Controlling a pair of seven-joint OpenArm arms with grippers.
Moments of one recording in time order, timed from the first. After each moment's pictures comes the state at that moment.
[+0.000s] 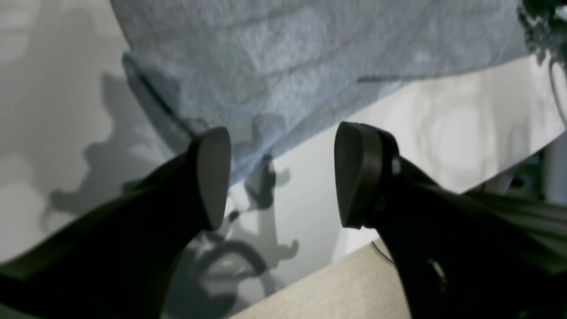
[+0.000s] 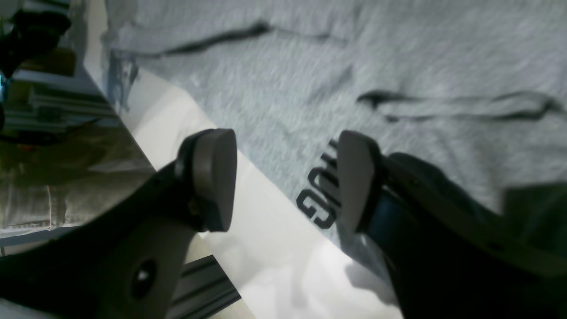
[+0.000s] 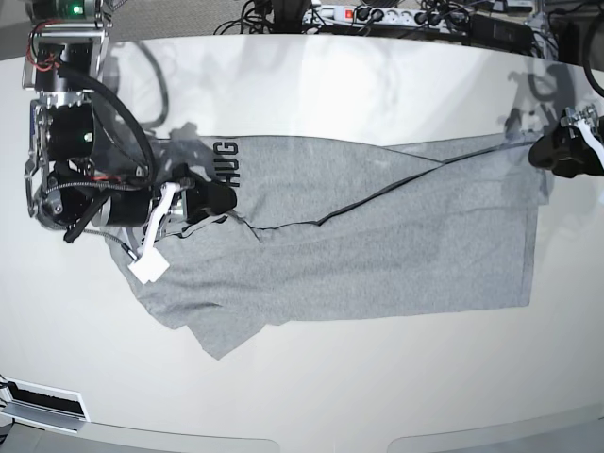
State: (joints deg) left arm 20.2 -40.4 -26.5 83.2 -61.1 -43.8 58.5; right arm 5.2 12.3 7.8 78.2 58.2 40.4 -77.7
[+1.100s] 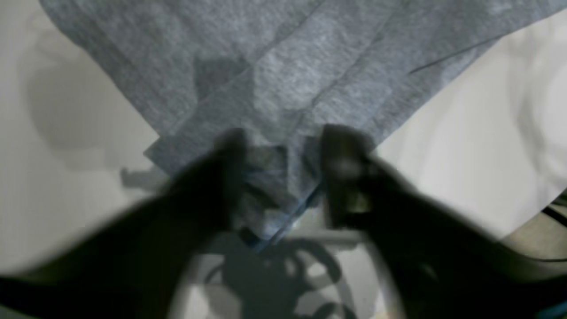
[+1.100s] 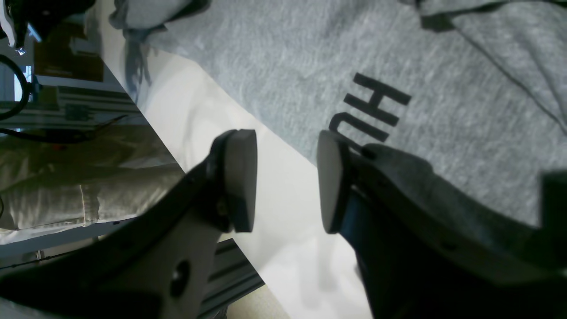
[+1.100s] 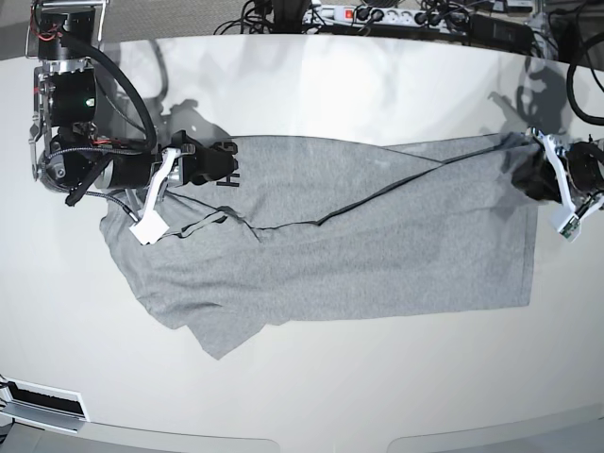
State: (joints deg) left arm 11.0 -42.1 -9.2 84.2 -36.7 -43.9 45.3; right arm -0.7 12.7 7.8 78.3 61.1 40.4 -78.1
